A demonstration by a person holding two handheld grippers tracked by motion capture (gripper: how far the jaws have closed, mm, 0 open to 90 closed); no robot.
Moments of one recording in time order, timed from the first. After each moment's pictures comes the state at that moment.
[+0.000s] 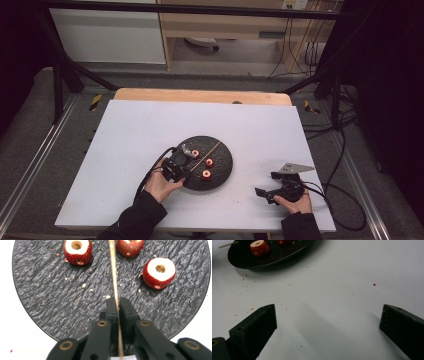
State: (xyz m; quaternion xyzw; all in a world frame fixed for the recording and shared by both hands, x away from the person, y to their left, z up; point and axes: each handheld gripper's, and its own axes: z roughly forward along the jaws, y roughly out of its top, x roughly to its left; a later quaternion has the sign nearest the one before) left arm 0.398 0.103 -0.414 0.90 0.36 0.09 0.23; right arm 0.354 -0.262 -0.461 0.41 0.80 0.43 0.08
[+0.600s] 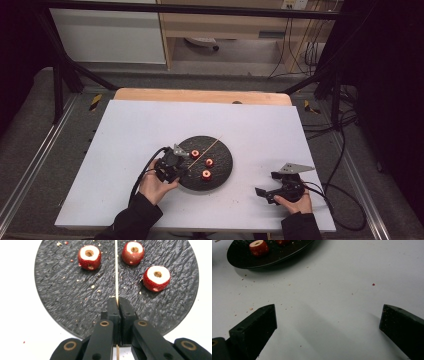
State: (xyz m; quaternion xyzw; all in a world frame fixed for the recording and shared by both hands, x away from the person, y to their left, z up) left arm 0.389 0.122 -0.405 0.88 0.37 0.10 0.28; right arm 0.354 -0.263 -0.461 0.41 0.80 0.43 0.08
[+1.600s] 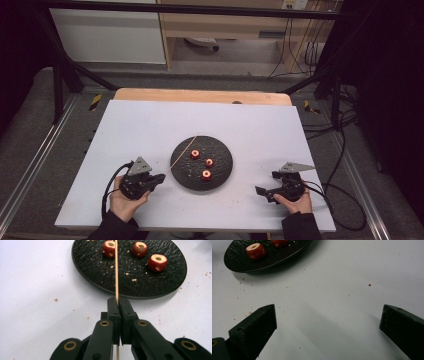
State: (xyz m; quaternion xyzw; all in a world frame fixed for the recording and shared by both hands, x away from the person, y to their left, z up) left arm 0.339 0.209 -0.418 0.83 0.38 0.13 0.40; right arm 0.355 -0.262 -0.459 0.42 0.79 0.43 0.08
